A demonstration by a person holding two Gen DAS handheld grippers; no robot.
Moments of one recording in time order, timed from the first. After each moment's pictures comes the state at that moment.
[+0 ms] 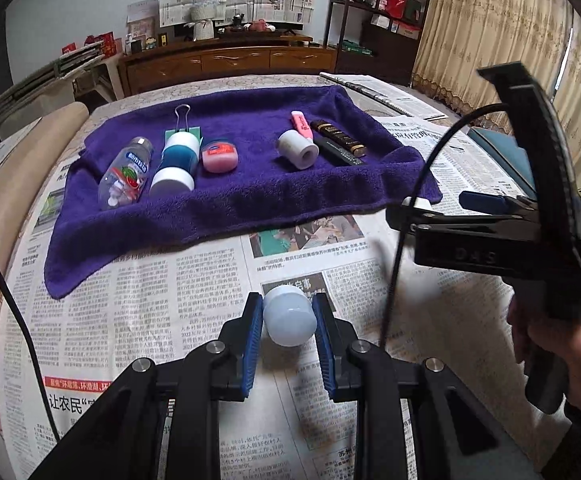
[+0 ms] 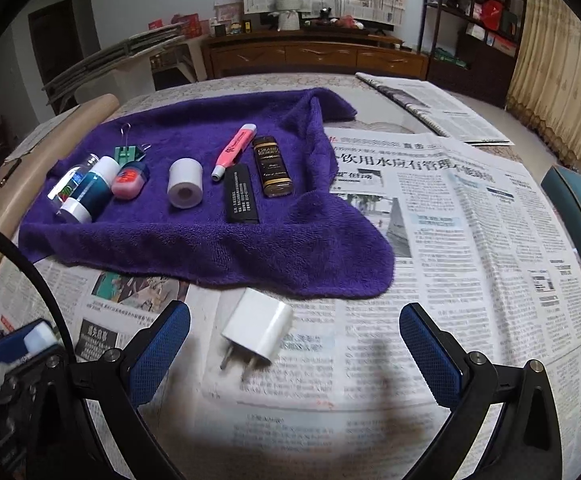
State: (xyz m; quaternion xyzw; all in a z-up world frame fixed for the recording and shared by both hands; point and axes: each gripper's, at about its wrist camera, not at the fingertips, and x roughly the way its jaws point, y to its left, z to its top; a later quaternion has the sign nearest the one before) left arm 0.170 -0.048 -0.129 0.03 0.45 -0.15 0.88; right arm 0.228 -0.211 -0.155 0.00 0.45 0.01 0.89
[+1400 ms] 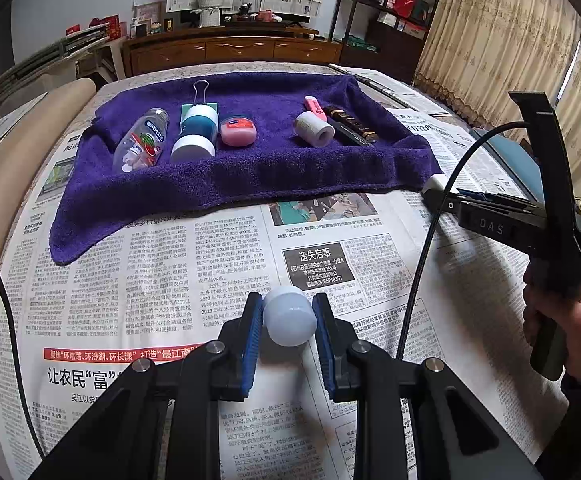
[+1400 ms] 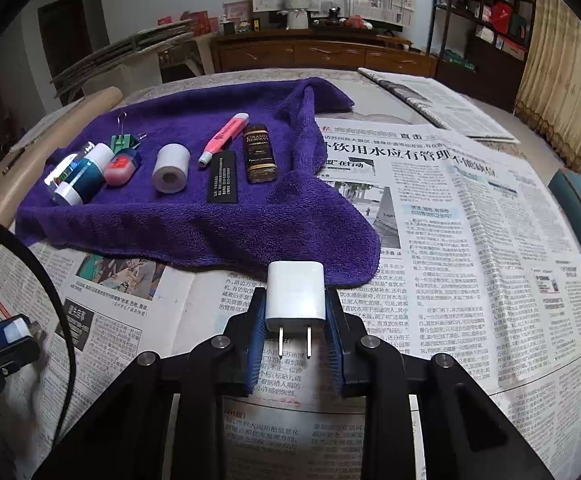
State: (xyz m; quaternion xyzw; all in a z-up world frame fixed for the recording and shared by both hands) left arm 0.164 -0.029 -0.139 0.01 0.46 -0.15 0.87; right arm 0.225 -0.233 -0.165 0.00 0.45 0.03 0.89
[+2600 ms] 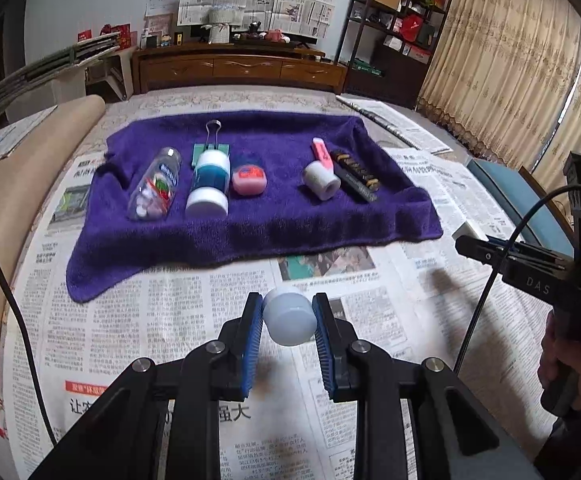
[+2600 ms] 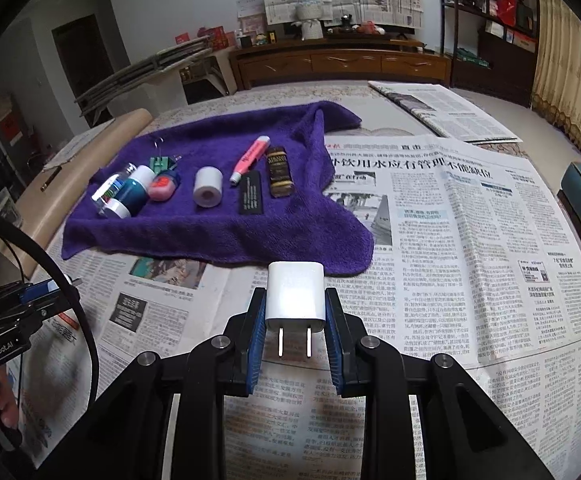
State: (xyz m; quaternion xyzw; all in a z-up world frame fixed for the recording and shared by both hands) left arm 0.180 -0.019 -0.107 -0.02 0.43 -0.15 0.89; right arm 0.195 -0.248 -0.130 0.04 0.44 0.08 0.90
